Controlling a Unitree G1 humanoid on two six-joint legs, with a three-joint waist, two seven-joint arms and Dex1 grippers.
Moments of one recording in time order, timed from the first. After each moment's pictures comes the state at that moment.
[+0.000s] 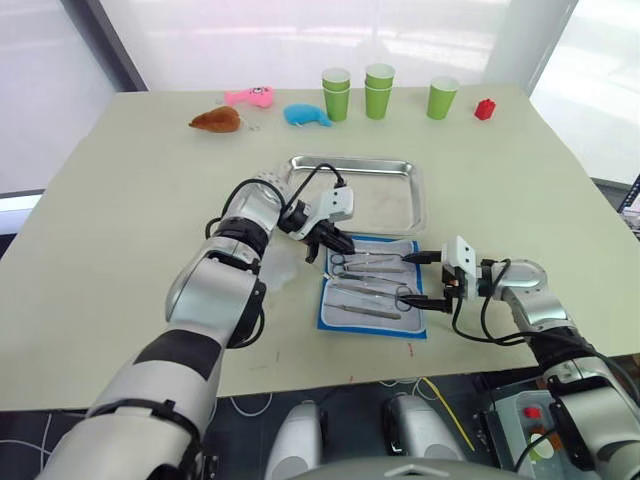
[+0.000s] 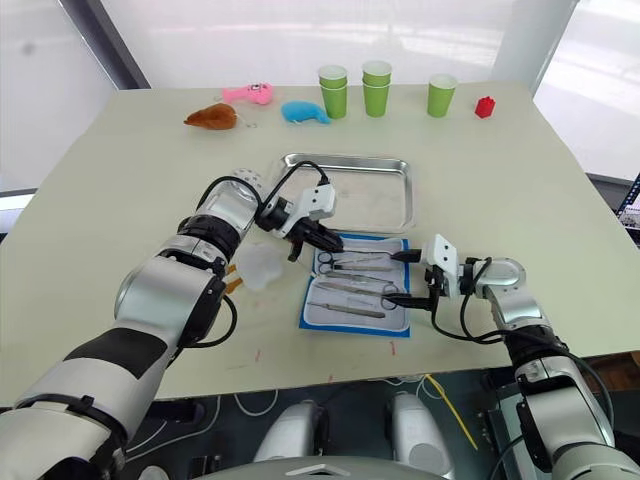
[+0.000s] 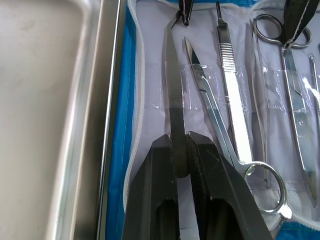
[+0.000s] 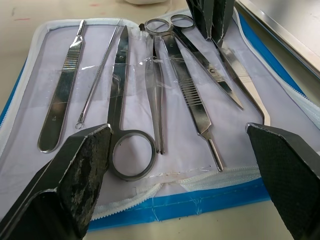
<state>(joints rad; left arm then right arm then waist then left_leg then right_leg) -1.22 0.32 -0.25 1.29 0.27 -0.13 -1.47 -0.49 -0.44 0.19 0.57 0.20 -0.16 1.27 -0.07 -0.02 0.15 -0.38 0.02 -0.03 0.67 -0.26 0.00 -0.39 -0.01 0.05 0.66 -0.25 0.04</state>
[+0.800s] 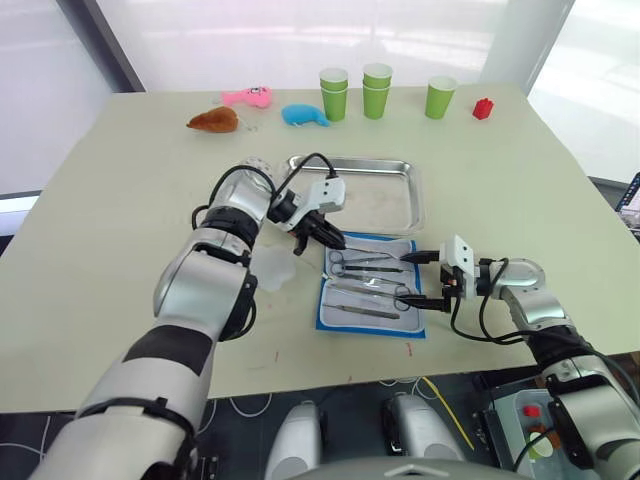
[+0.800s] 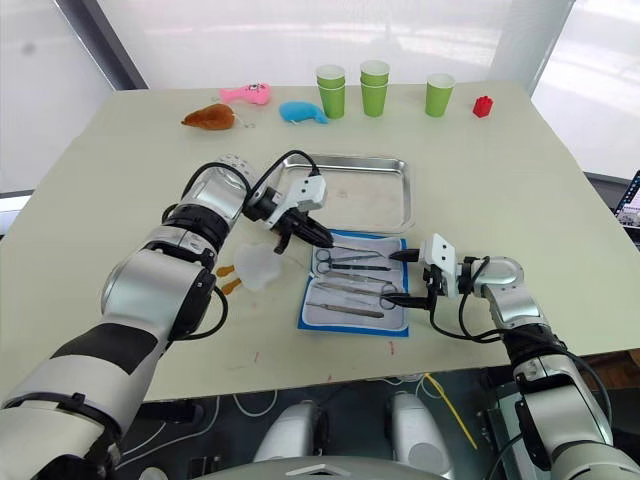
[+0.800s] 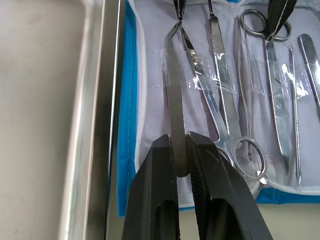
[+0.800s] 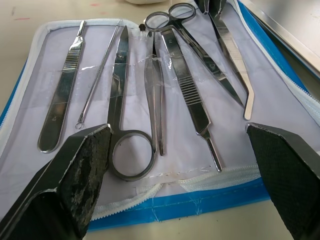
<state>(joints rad) -1.25 0.37 -0.26 1.26 0.27 -0.09 -1.55 -0.50 -0.44 0.19 0.58 0.20 -0.16 1.27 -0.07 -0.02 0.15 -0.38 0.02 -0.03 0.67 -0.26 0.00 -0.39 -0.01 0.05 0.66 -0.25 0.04</state>
